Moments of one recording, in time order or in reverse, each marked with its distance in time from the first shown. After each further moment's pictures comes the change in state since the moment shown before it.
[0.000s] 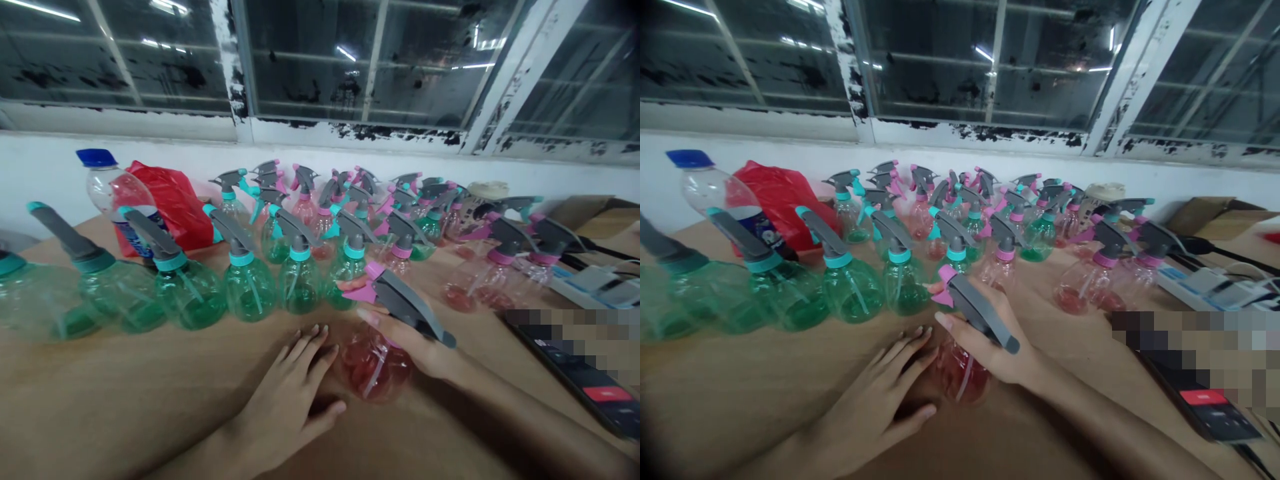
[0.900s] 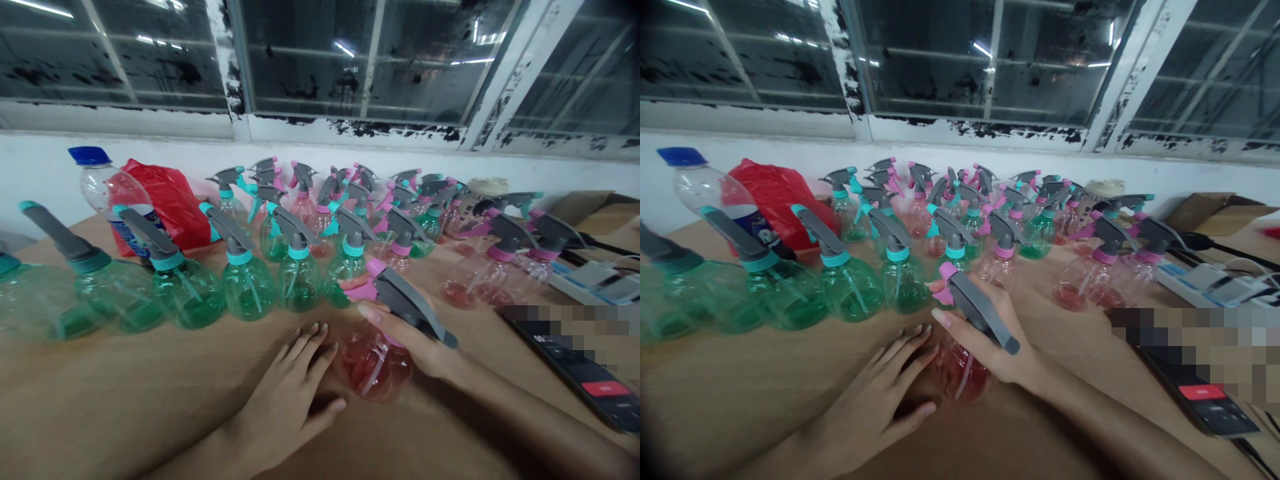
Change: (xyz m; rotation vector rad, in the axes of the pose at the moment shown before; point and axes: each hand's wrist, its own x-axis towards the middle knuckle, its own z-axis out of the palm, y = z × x) left_hand 0.001 0.001 0.000 0.065 -0.034 0.013; right_hand -0.001 -0.004 0.001 0.051 0.036 -0.045
